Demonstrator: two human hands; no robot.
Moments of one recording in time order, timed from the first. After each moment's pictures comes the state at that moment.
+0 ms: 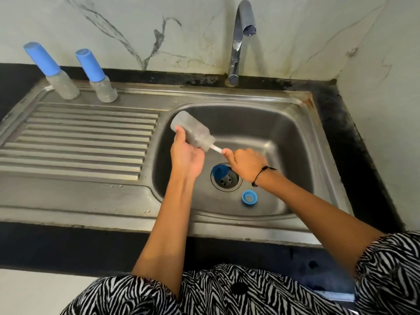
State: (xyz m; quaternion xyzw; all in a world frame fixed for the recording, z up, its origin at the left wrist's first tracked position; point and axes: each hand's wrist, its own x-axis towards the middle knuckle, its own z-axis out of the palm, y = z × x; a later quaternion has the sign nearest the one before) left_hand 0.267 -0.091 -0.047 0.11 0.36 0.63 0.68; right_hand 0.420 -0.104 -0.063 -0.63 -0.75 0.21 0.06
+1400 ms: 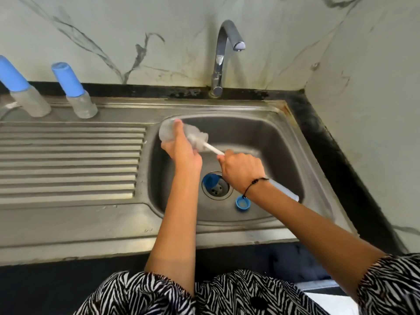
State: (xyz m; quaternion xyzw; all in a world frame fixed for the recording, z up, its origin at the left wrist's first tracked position) left_hand 0.275 -0.069 -0.026 0.05 0.44 0.66 0.61; right_hand 0.380 -0.132 -0.027 -0.71 -0.71 0.02 0.02
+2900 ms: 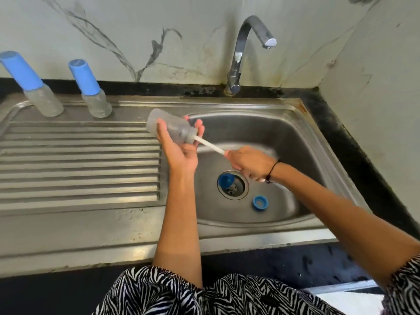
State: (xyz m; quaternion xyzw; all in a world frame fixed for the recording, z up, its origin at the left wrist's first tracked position) left_hand 0.205 -0.041 -0.053 0.08 0.25 0.67 0.69; right_hand 0.352 -0.106 -0.004 -0.69 -0.58 0.42 0.13
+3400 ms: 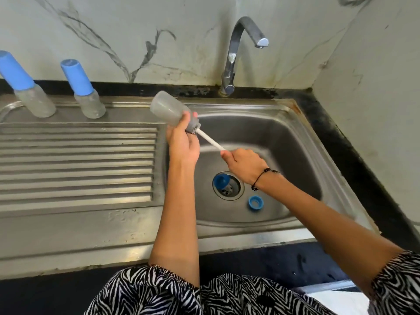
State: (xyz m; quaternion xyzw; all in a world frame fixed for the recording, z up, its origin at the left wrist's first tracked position) left_hand 0.223 -0.033 -0.036 0.14 0.26 0.66 0.69; right_hand 0.355 -0.106 -0.035 -0.72 -0.67 0.17 0.07
